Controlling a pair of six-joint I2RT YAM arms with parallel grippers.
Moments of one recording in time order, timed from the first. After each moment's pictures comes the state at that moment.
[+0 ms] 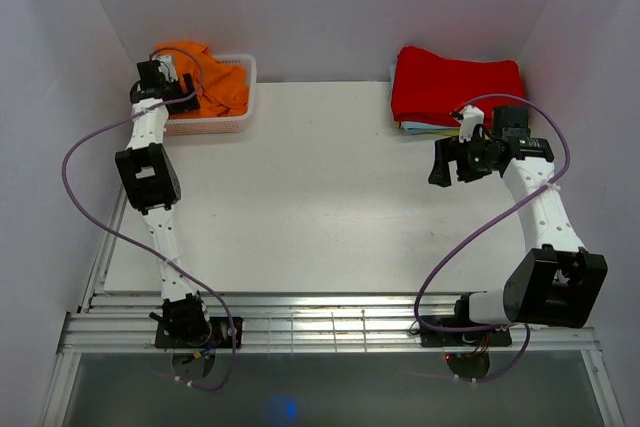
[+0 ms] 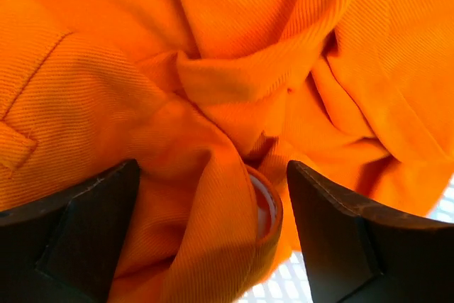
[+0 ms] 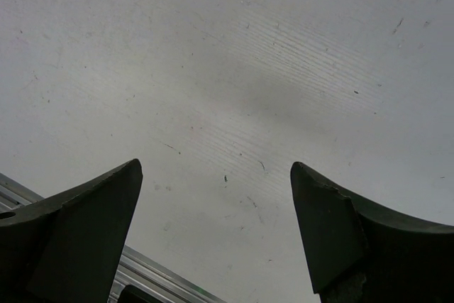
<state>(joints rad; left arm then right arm) 0.22 2.52 2.32 -0.49 0.17 -0.03 -0.06 1.35 1.20 -0.84 -0.48 -0.32</state>
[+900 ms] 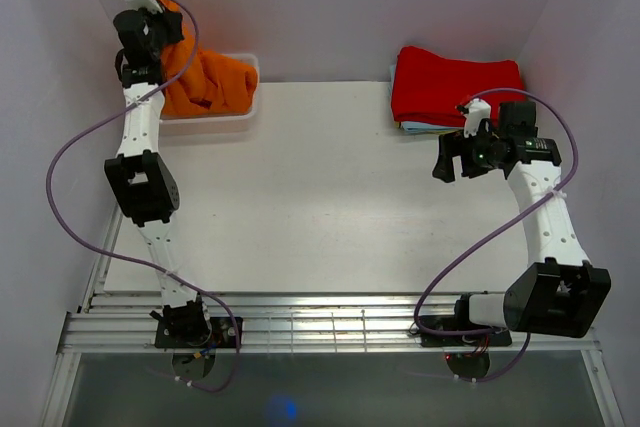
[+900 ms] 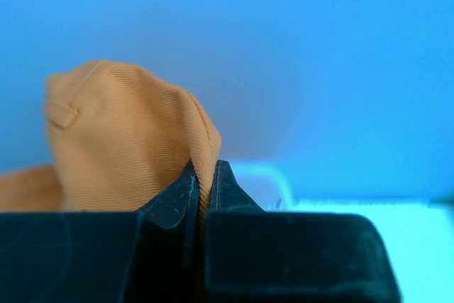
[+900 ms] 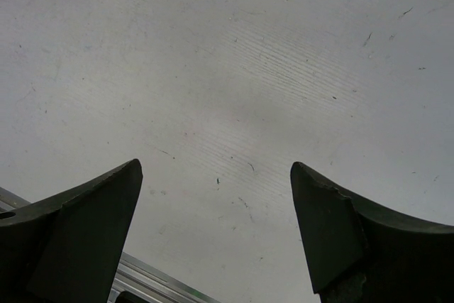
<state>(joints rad) 0.16 2.25 2.21 0.01 0.27 -0.18 -0.06 1.32 1.25 -0.85 -0.45 -0.31</state>
